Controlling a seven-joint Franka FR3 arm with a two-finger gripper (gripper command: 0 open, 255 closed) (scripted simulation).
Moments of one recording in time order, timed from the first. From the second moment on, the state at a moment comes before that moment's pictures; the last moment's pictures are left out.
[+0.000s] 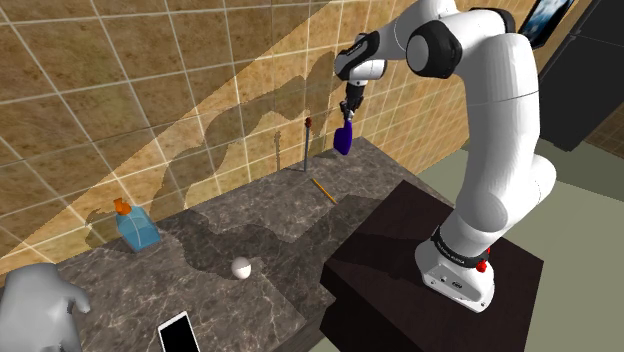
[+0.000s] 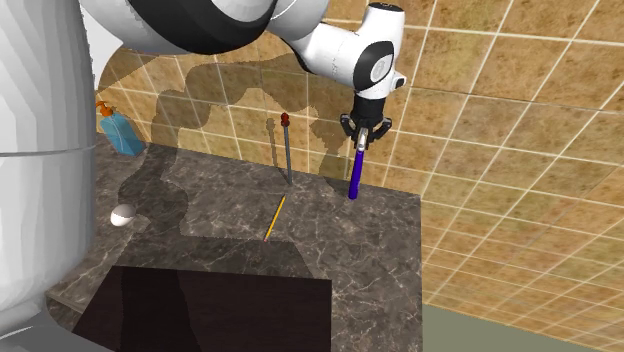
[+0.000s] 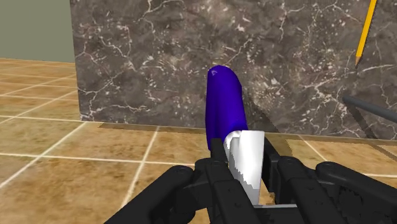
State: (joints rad) arm -0.24 0.62 -0.30 -1.67 0.25 2.29 -0.54
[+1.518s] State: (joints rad) arm -0.22 0.48 -0.33 -1.57 0.19 2.05 -0.50
